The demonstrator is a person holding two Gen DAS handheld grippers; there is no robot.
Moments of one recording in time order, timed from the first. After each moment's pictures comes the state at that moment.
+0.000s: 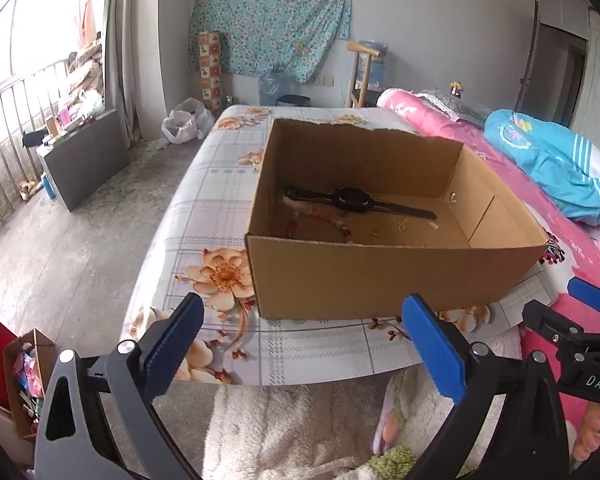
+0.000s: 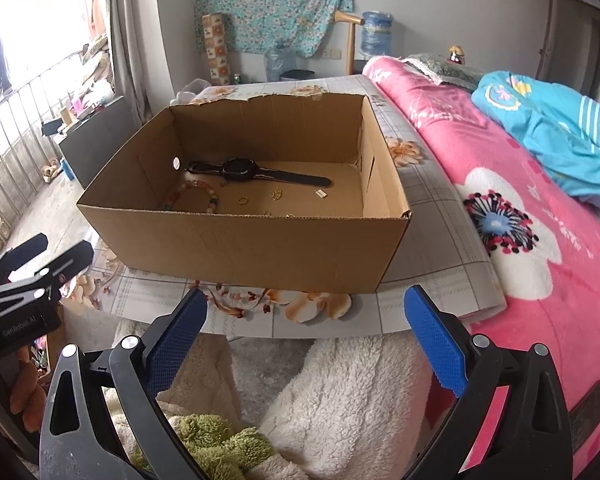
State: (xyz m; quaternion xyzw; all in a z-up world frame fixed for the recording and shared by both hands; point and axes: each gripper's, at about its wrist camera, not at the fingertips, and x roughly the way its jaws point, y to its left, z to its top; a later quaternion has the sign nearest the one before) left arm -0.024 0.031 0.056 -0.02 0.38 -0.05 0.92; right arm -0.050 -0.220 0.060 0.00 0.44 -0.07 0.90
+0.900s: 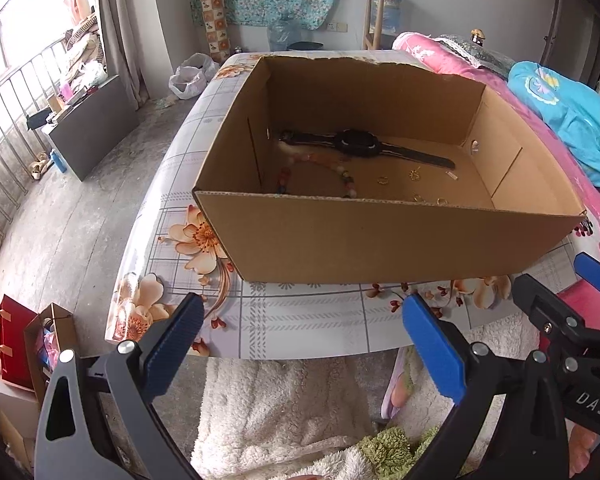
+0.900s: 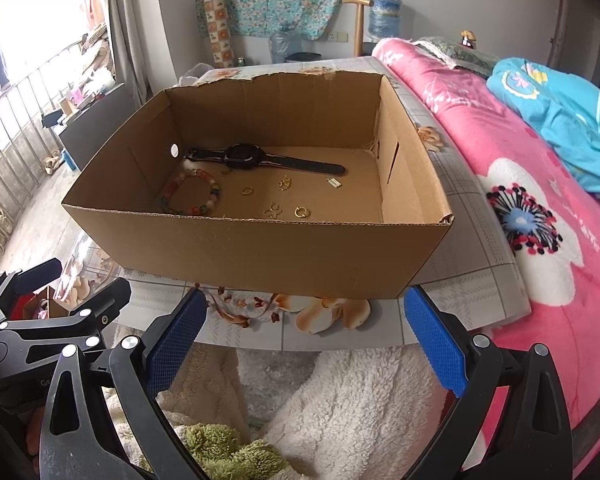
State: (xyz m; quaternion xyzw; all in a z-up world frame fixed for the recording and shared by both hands) left arm 0.002 -0.002 0.035 0.02 0.47 -0.01 0.88; right arm -0.024 -0.217 0.044 0.00 0.47 -0.05 0.88
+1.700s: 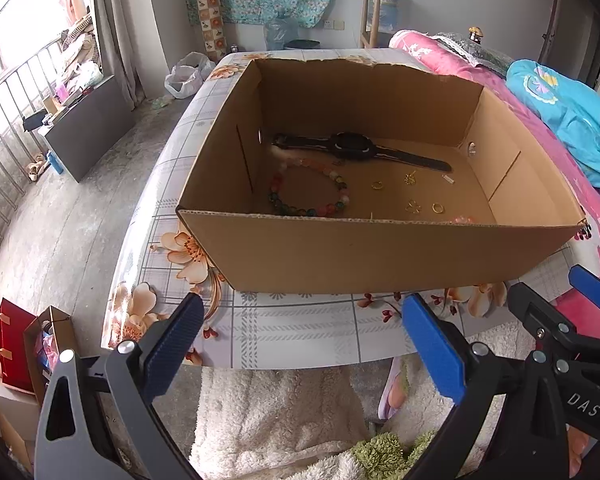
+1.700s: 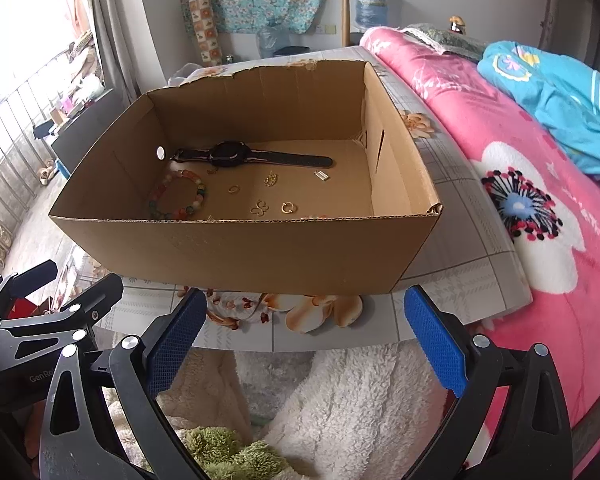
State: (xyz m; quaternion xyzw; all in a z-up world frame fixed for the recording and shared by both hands) left arm 0.010 -0.009 0.037 0.02 0.48 -0.01 0.88; right arm -0.020 -0.228 0.040 0.03 0.48 -0.07 0.88
